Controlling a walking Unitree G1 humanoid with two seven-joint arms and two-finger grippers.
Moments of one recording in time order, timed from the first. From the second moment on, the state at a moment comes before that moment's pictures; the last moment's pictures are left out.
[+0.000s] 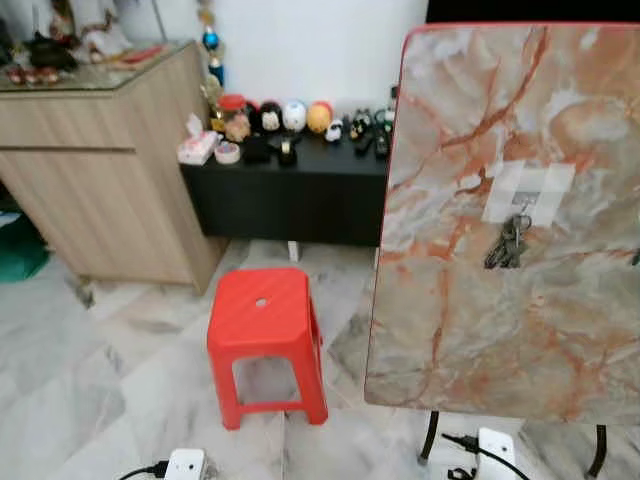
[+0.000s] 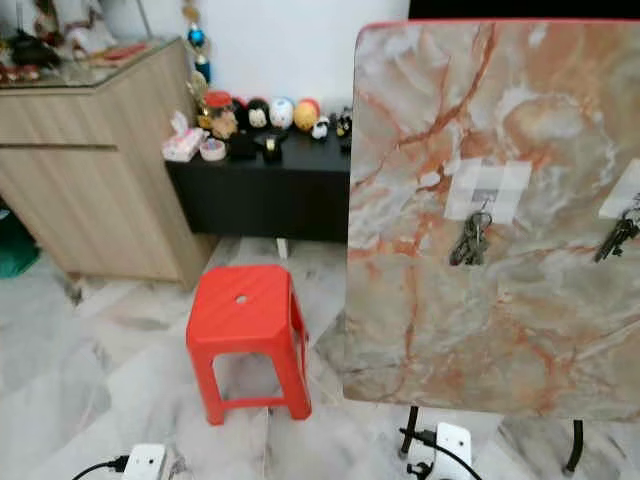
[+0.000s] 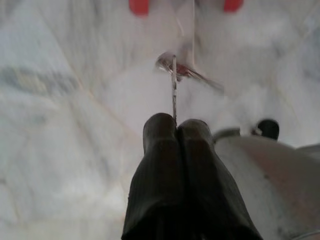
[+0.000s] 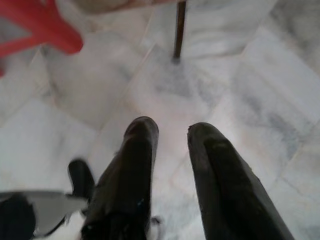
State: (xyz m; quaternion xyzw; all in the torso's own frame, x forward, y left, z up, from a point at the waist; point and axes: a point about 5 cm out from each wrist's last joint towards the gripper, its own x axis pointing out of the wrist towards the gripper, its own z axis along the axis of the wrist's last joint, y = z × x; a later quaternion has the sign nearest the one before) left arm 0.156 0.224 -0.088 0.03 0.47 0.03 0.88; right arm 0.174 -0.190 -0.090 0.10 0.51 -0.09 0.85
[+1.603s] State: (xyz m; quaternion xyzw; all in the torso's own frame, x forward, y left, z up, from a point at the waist) left arm 0.148 0.219 -0.092 0.02 0.48 0.02 0.88; right arm 0.170 -0.195 -0.091 0.09 0.51 -0.09 0.85
